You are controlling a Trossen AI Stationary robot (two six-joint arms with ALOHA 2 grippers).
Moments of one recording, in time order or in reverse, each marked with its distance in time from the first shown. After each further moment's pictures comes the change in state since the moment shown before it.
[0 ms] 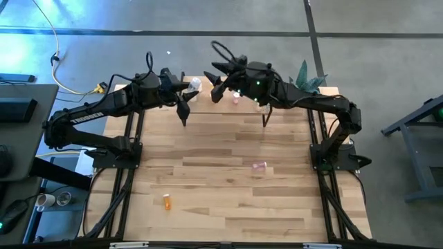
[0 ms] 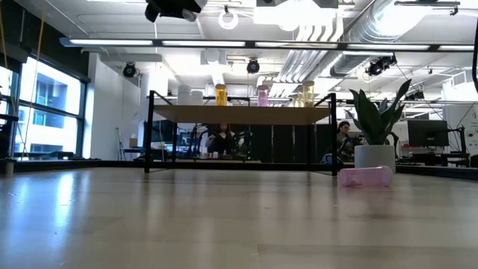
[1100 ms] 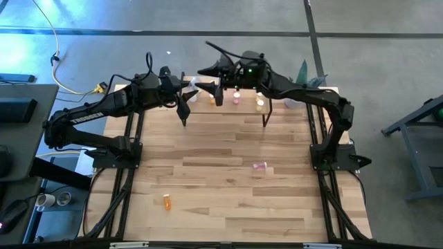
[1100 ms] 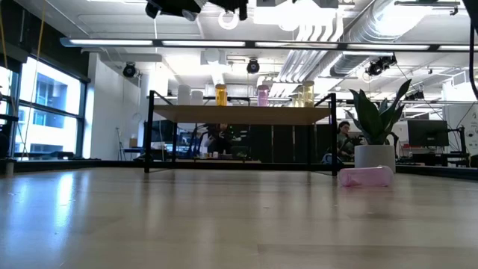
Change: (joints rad) left arm -0.006 0.000 0.000 0.014 -0.032 0.096; right arm -0.141 0.087 -0.002 0.081 -0.601 -0.047
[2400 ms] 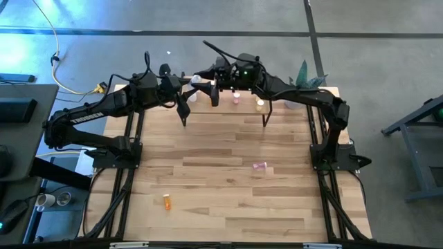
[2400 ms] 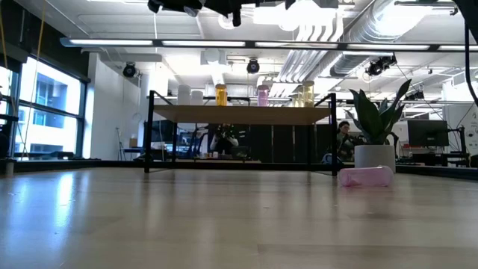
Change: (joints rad) left arm 0.000 0.000 0.000 0.050 -0.007 0.105; right arm 0.012 0.047 0.000 0.076 -0.012 0.081
